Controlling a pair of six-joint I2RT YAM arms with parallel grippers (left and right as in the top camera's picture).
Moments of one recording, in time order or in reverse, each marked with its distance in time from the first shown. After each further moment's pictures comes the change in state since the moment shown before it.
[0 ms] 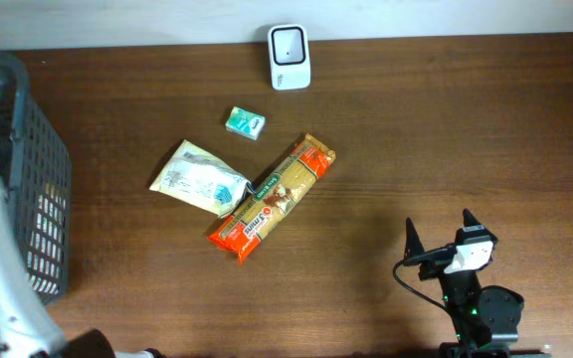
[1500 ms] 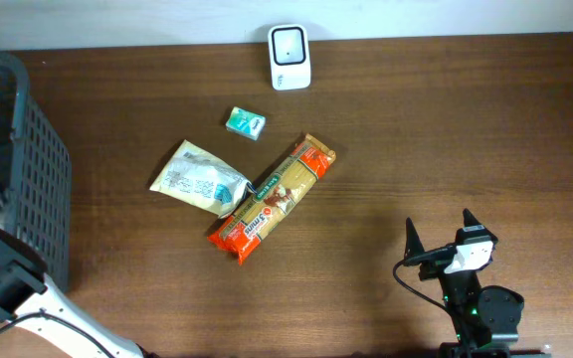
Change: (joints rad) left arm 0.352 0.746 0.328 -0.404 0.375 0.687; right arm 0.000 0.000 0.000 0.000 0.000 0.000
